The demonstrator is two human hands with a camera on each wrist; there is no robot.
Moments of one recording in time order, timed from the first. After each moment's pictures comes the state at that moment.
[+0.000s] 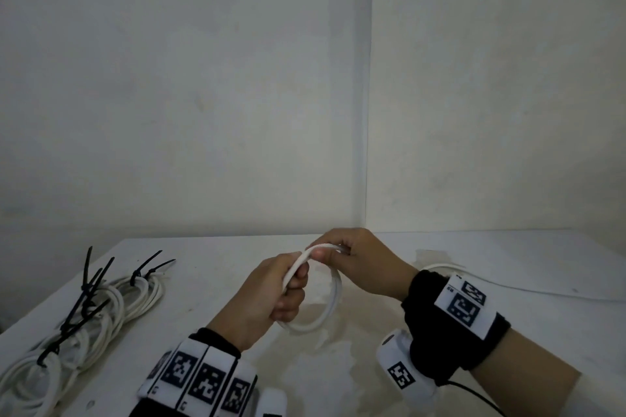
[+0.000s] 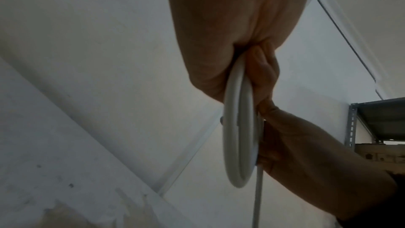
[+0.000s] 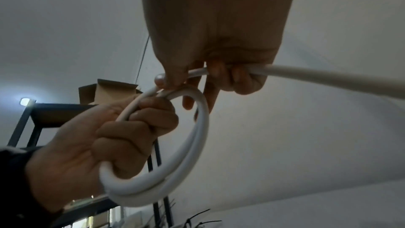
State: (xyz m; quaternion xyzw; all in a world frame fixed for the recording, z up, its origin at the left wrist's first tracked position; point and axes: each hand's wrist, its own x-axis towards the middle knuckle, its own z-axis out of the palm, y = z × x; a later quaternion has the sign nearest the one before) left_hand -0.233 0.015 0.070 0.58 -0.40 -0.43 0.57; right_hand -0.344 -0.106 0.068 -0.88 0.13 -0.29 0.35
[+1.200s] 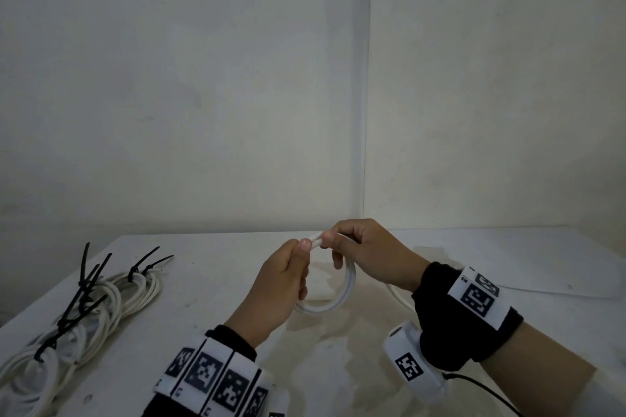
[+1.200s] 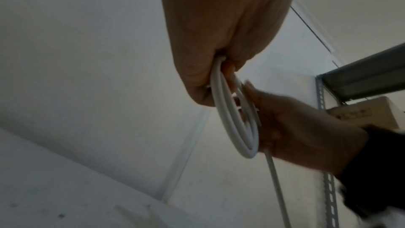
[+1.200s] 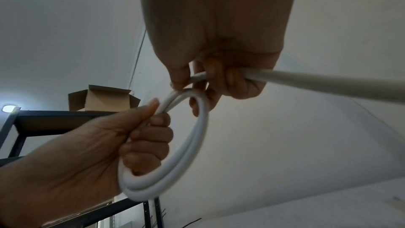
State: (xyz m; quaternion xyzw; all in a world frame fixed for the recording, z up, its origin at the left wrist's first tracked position) left_hand -0.245 0.003 0.056 0.63 -0.48 -0.22 0.57; right_hand -0.358 -0.113 0.074 -0.85 0.17 -0.27 0.41
